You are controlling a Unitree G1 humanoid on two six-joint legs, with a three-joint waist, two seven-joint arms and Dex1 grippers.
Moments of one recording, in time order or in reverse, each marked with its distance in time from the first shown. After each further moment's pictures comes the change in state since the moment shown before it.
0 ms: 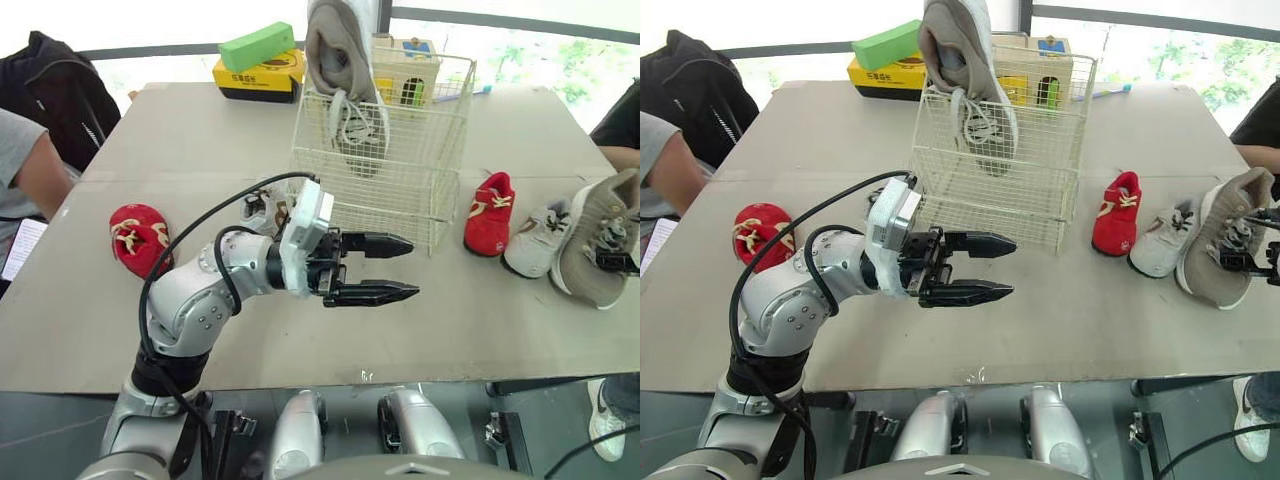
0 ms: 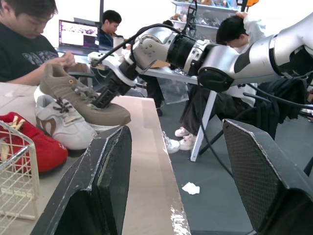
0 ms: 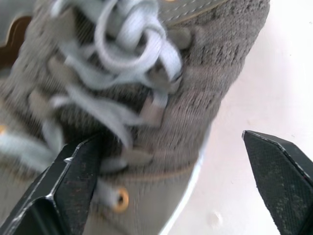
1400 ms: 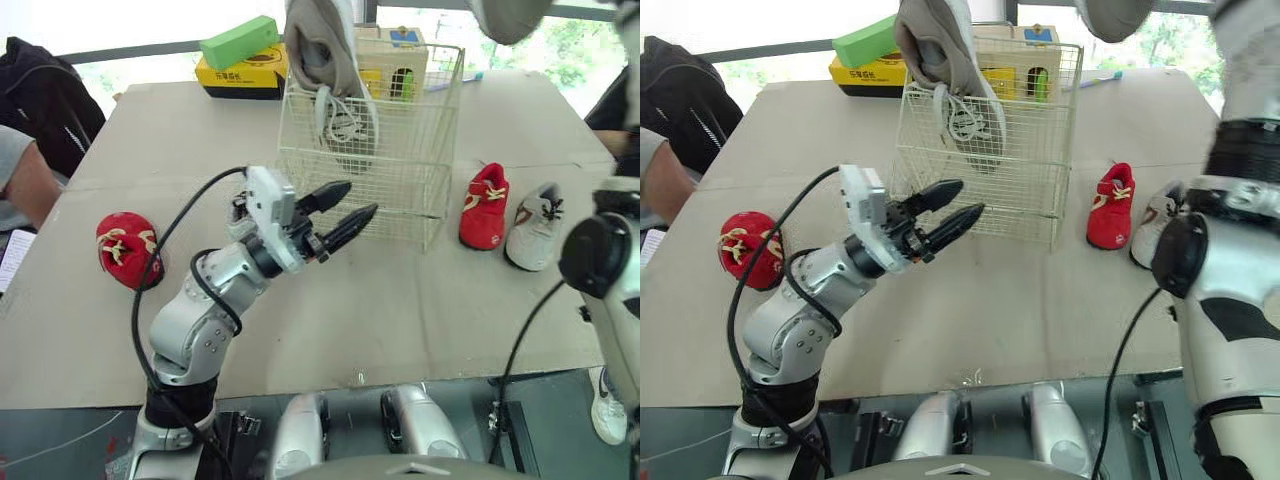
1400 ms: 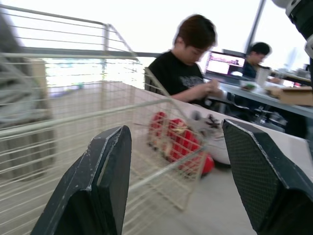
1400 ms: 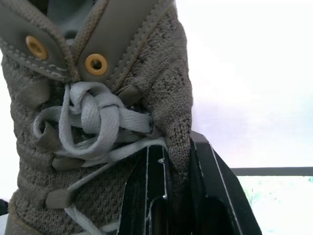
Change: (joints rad) left arm 0.194 -0.168 0.195 -0.067 0.145 -0.195 0.463; right arm -0.913 0.635 -0.129 0.180 0.060 -0.824 -0.298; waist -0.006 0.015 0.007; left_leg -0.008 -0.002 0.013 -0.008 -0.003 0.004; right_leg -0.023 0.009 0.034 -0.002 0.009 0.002
